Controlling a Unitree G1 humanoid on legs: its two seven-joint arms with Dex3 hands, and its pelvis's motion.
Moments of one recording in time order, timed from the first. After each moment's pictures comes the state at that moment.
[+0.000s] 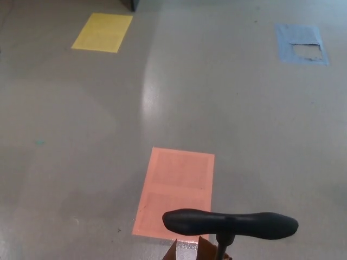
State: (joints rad) left_arm -0.29 0.65 -0.09 1.23 0.21 -0.18 -0.19; right_arm -0.31 -0.39 0.12 1.29 -0.24 -0.03 0.06
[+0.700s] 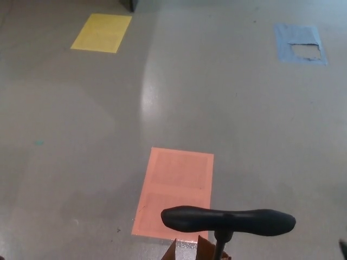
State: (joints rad) left_arm -0.30 0.65 -0.11 1.27 0.22 -0.22 -0.21; right_arm -0.29 -0.39 -0.12 1.09 -0.19 -0.25 -0.14
